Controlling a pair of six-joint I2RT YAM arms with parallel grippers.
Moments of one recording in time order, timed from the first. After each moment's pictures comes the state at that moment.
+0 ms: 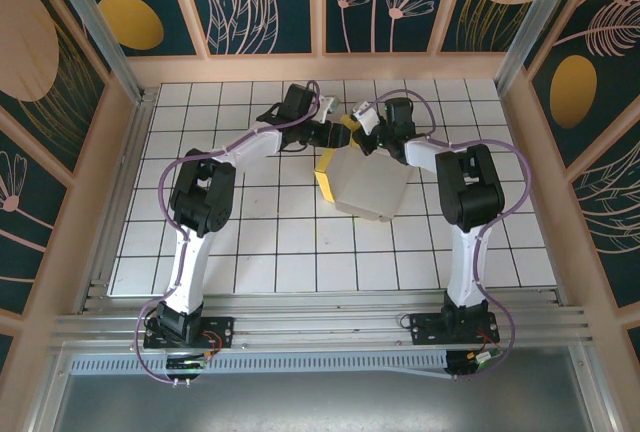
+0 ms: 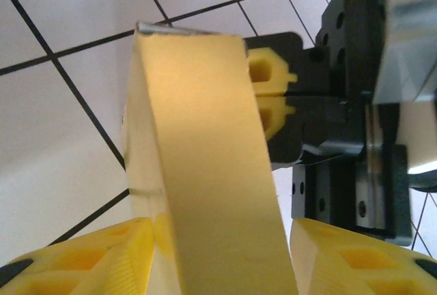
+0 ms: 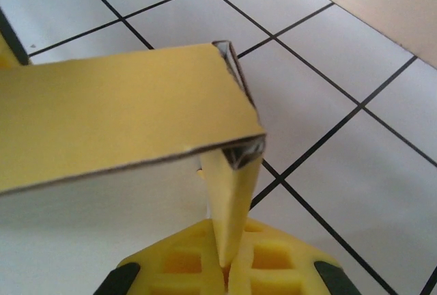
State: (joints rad) left arm -0.51 2.25 1.81 -0.30 0.56 -0.35; right arm 0.29 2.10 1.35 0.16 -0.45 -0.44
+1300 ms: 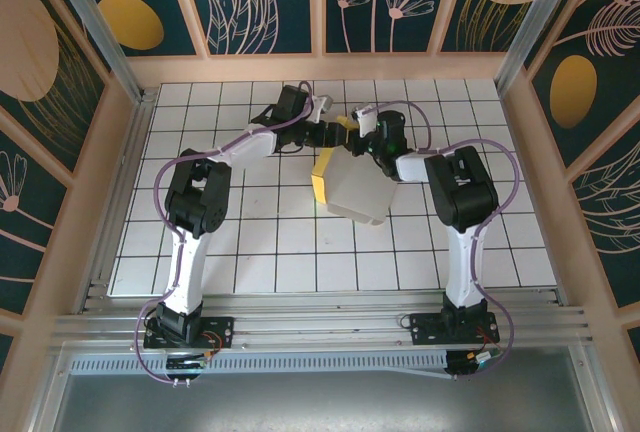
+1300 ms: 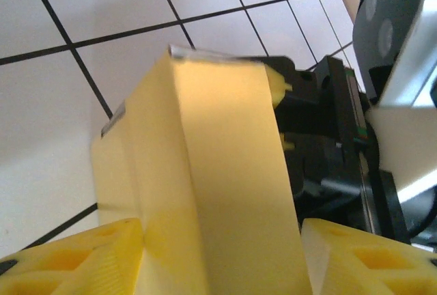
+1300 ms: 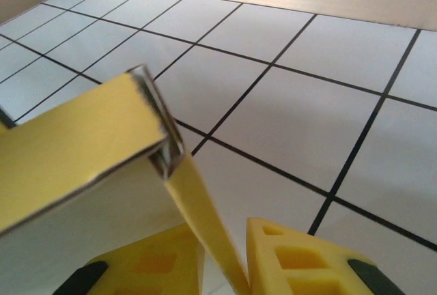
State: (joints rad) left arm -0.49 2.21 1.74 -0.25 0.58 -0.42; right arm 0.35 2.11 1.20 0.52 -0.40 0.00
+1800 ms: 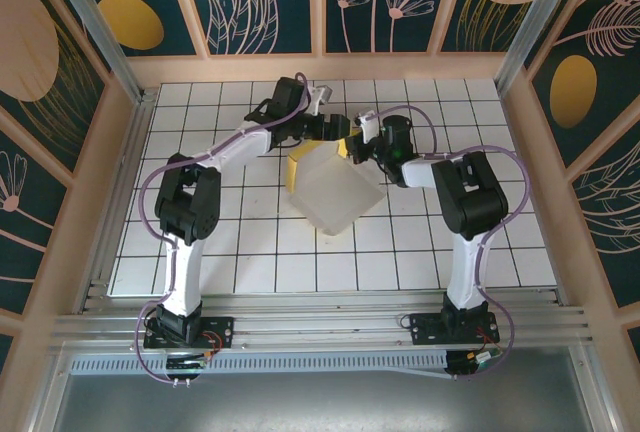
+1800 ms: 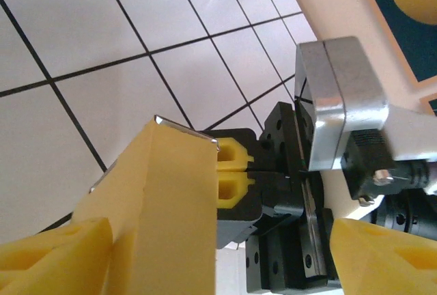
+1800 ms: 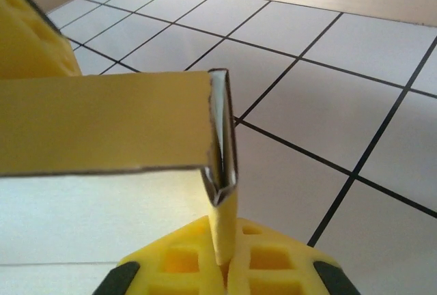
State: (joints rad) left arm -0.49 2.11 1.72 -0.24 0.58 -0.43; right arm 0.34 2.02 1.10 0.53 -0.46 -0.03
